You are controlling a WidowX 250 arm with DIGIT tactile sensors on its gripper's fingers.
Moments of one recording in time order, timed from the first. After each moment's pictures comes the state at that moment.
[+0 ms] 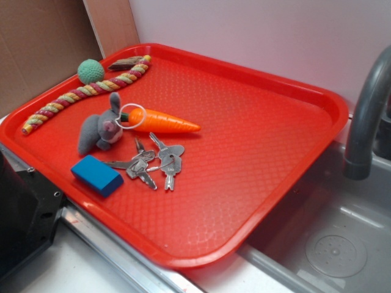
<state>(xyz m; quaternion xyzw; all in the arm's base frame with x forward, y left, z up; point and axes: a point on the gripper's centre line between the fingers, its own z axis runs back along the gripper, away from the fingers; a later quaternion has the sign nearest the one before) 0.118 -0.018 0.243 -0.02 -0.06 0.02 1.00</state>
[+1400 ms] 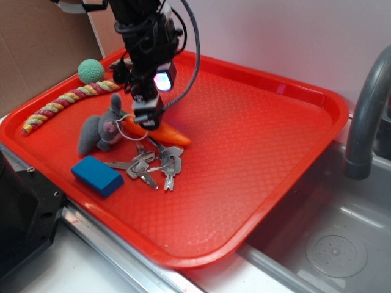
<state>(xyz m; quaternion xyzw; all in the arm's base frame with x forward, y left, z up) 0.228 -0.013 0.025 0.01 -0.04 -0.46 0.89</state>
